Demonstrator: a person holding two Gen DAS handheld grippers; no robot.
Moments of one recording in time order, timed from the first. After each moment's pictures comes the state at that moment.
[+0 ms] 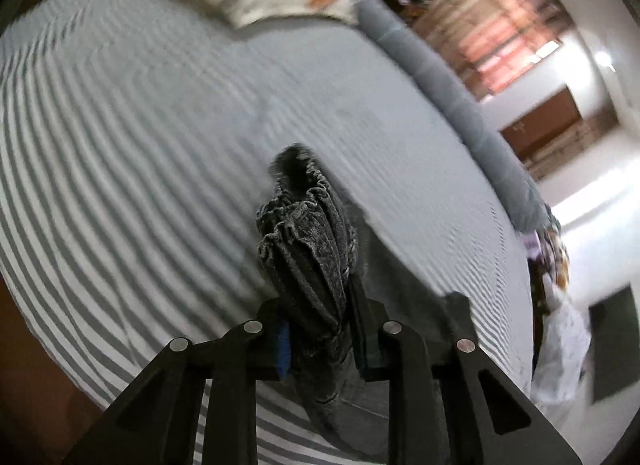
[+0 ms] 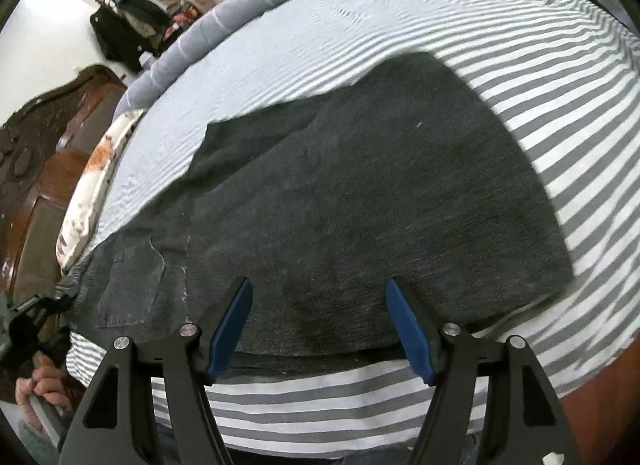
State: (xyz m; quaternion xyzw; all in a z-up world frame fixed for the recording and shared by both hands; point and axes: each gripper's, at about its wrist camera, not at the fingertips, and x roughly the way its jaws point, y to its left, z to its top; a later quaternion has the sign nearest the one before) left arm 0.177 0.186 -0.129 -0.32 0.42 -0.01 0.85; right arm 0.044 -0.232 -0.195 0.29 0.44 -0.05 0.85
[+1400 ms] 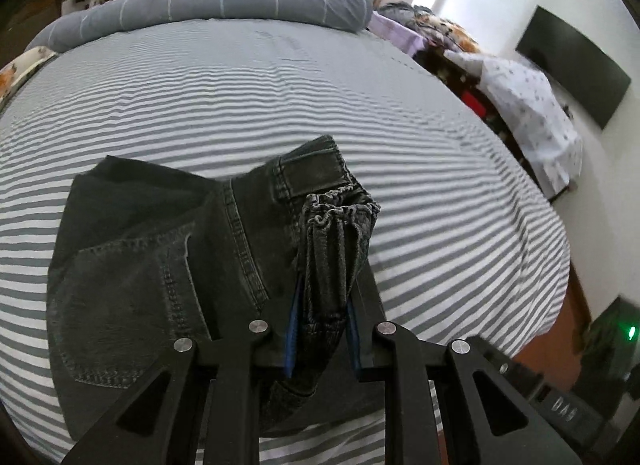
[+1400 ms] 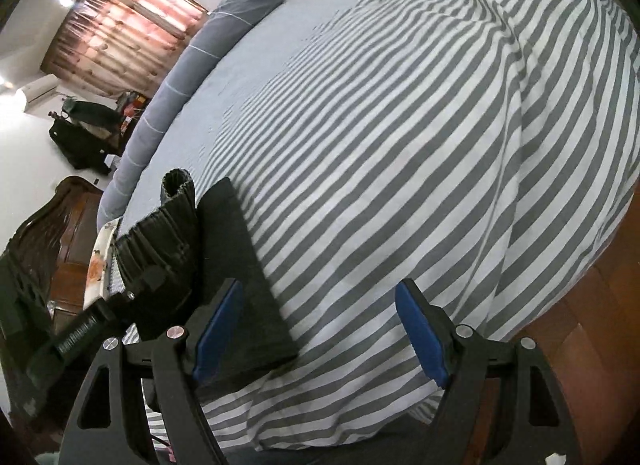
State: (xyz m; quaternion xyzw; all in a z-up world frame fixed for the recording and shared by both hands) left arm 0.129 -0.232 -0.134 0.00 0.46 -0.28 0.84; right arm -0.037 -0.419 -0.205 0.43 0.38 -0.13 0.81
